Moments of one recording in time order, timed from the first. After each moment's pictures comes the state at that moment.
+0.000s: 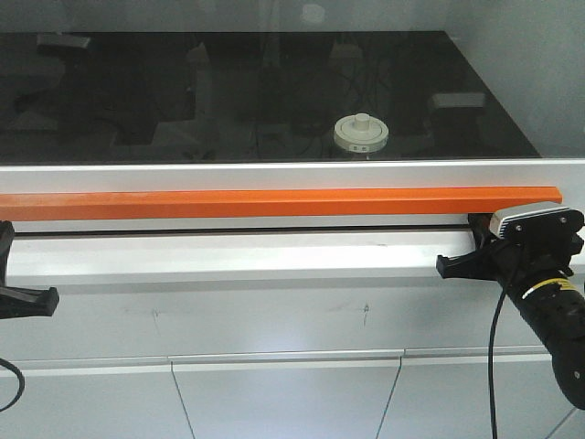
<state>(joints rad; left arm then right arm) -0.01 1.32 -0.20 0.03 -1.04 0.12 0.03 1.79 -0.46 -0.13 -1.13 -0.06</state>
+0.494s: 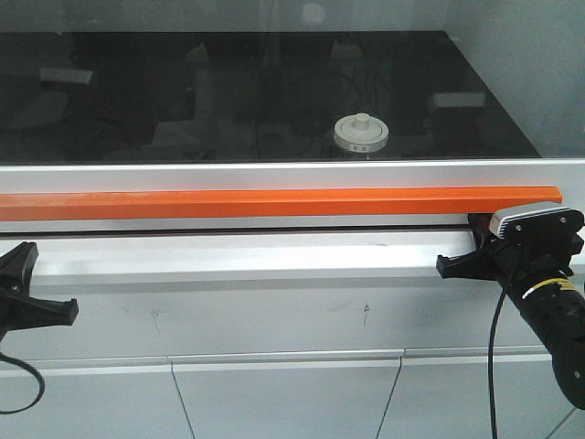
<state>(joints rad) -0.01 1.55 -0.22 0.03 -1.13 0.12 0.03 1.79 -0.46 -0.13 -1.13 -0.06</state>
